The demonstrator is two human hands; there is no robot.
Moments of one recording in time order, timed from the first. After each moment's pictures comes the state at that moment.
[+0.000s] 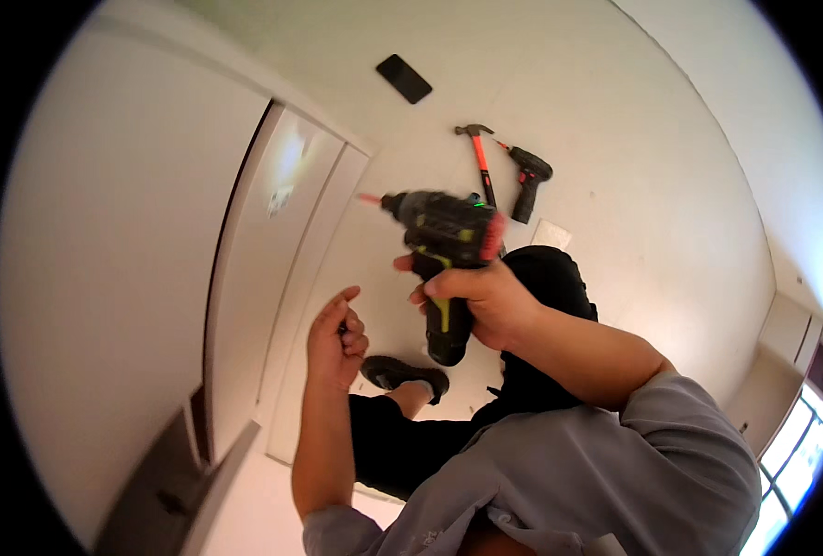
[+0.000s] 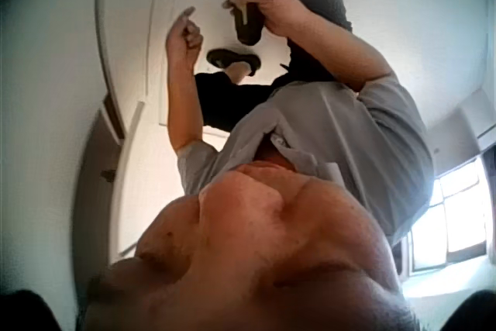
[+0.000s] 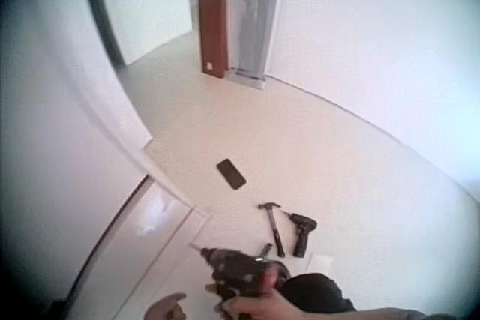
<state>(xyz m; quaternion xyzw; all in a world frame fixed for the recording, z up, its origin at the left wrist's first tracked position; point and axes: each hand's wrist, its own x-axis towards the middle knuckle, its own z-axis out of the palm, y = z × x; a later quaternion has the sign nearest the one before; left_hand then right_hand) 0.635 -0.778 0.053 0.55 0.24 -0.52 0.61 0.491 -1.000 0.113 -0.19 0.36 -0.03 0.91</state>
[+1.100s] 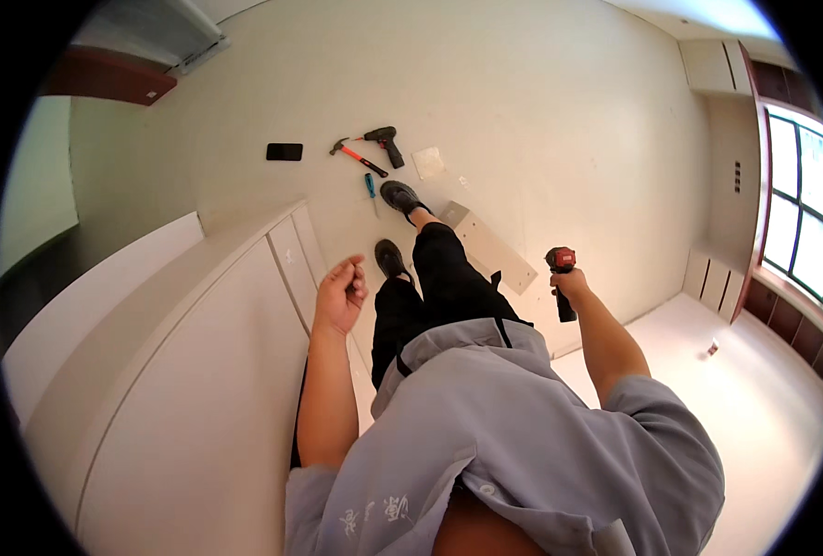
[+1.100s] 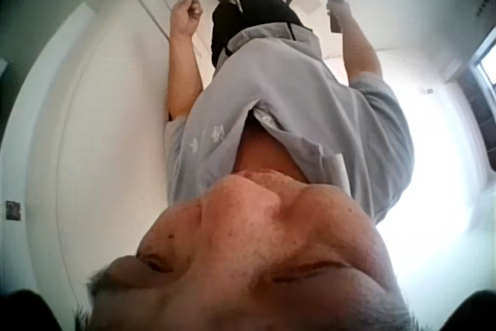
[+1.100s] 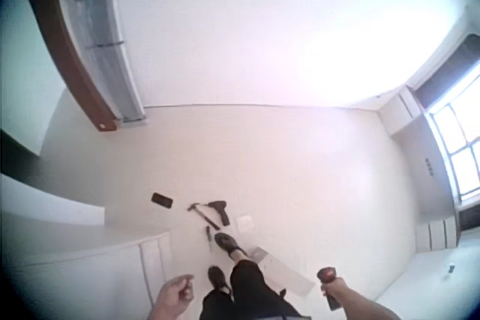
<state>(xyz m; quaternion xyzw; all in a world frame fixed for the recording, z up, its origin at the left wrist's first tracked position) 0.805 -0.861 0.381 0.39 0.10 -0.81 0.42 0.250 -0.806 0.438 -0.14 0.90 -0.04 0.42</state>
